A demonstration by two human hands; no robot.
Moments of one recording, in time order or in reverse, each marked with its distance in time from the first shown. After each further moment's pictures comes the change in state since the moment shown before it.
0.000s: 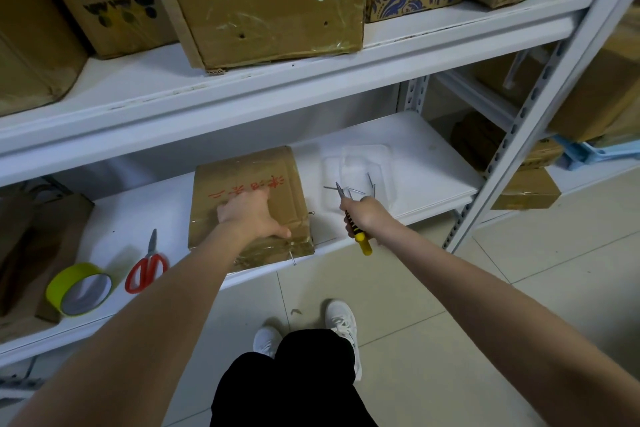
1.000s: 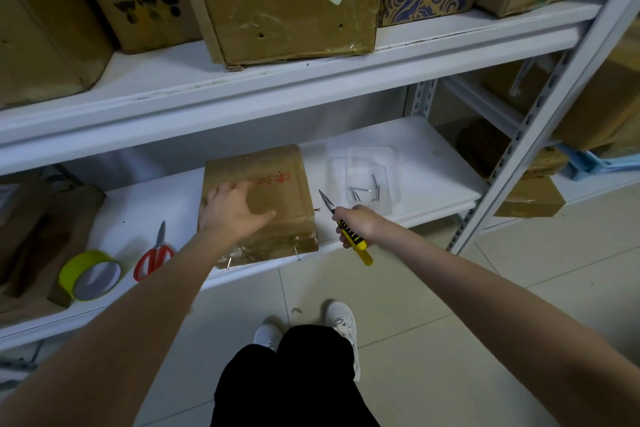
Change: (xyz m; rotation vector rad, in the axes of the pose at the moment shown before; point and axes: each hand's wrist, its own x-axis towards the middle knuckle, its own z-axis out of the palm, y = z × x) left_hand -0.016 -0.036 0.004 -0.127 0.198 -0.065; right_hand -0.034 -0.011 0.007 0.107 -0.256 0.058
